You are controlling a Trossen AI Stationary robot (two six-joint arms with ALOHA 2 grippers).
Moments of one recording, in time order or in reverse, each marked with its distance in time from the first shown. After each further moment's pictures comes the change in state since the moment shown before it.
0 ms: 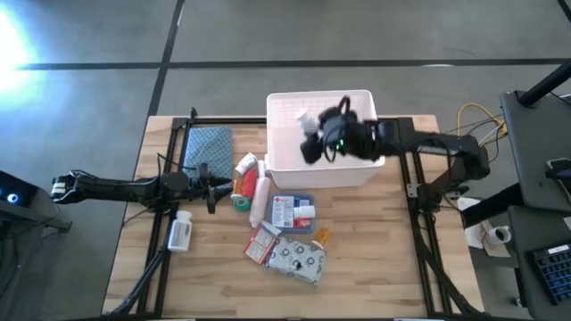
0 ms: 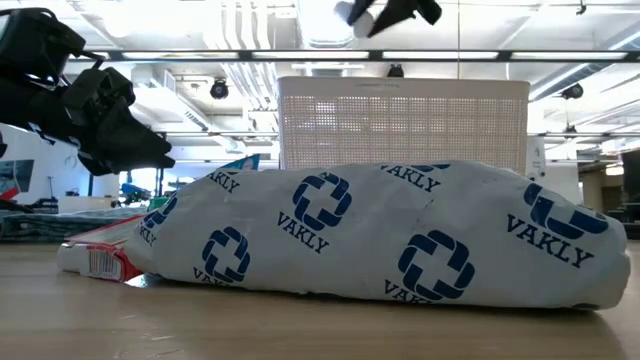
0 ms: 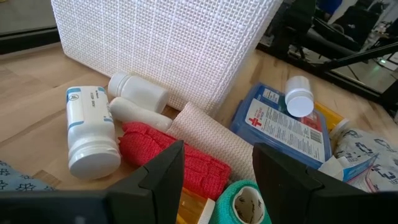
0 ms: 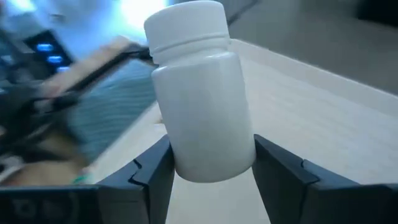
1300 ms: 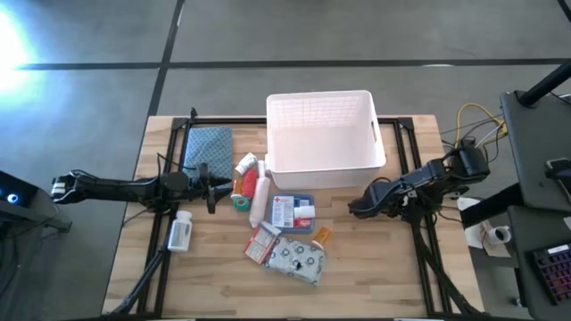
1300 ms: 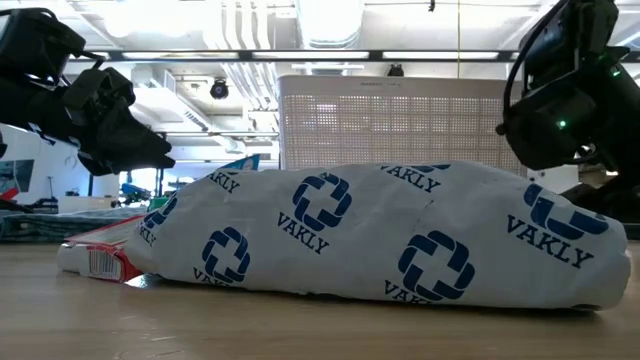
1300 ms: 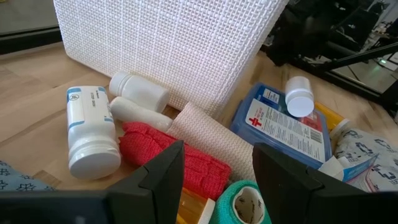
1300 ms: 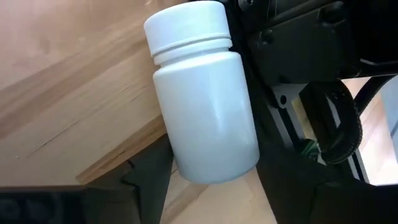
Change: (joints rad) left arm 0.000 0.000 0.000 0.000 0.000 0.000; right arm 0.236 0.028 -1.055 -0.323 -0.647 1.618
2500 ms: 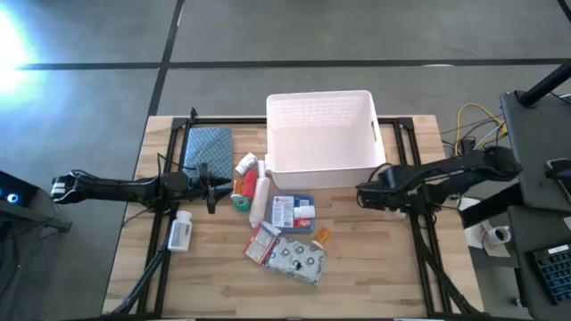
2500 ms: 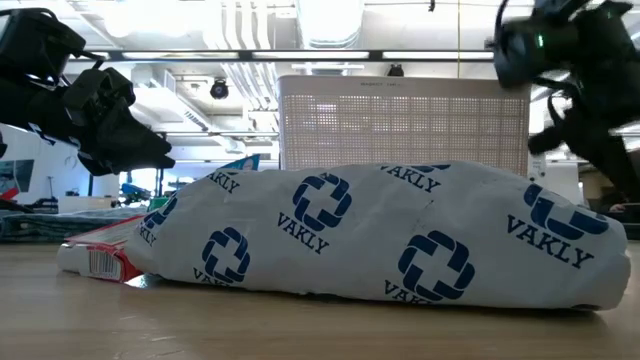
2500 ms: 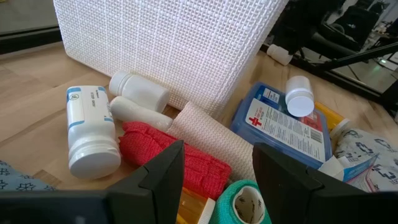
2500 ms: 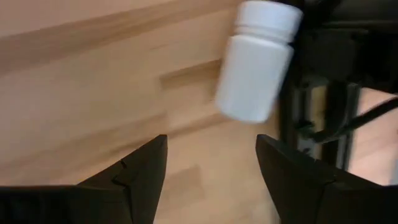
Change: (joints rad) left arm 0.000 0.001 0.000 0.000 0.000 0.000; right arm -0.081 -0.300 0.085 -0.094 -0.050 -0.352
